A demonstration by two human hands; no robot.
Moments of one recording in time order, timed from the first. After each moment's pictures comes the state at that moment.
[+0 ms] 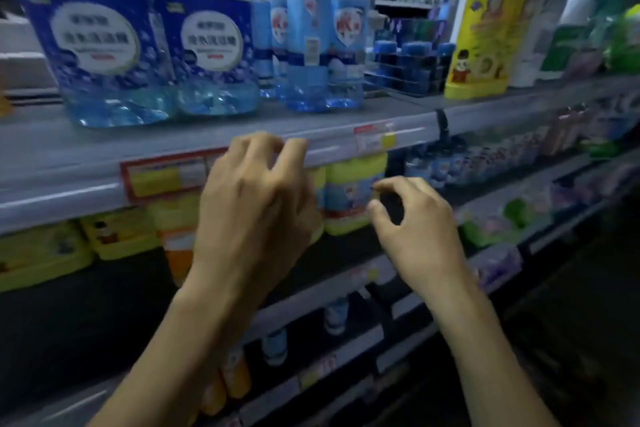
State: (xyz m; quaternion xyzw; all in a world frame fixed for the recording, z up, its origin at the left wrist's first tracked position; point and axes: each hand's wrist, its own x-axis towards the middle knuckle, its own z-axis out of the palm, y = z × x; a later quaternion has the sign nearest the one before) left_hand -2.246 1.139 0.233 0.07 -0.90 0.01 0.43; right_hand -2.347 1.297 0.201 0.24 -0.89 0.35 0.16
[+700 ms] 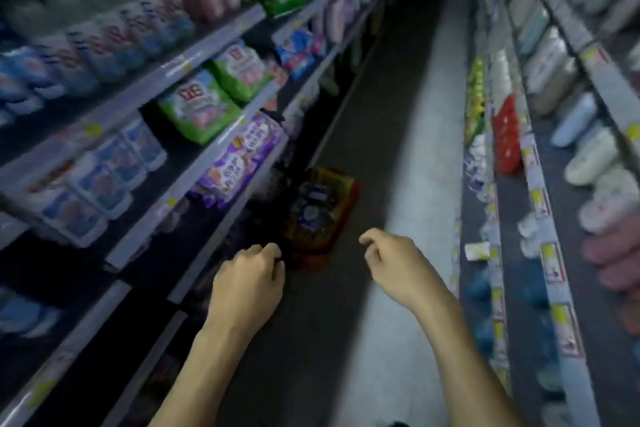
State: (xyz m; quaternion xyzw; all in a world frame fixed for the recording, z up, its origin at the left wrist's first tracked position) left_hand -2.339 1.605 -0.017 -0.16 -0.98 -0.12 0.02; right_hand -2.303 1.834 -0.017 -0.11 -0.94 0.32 -0.07
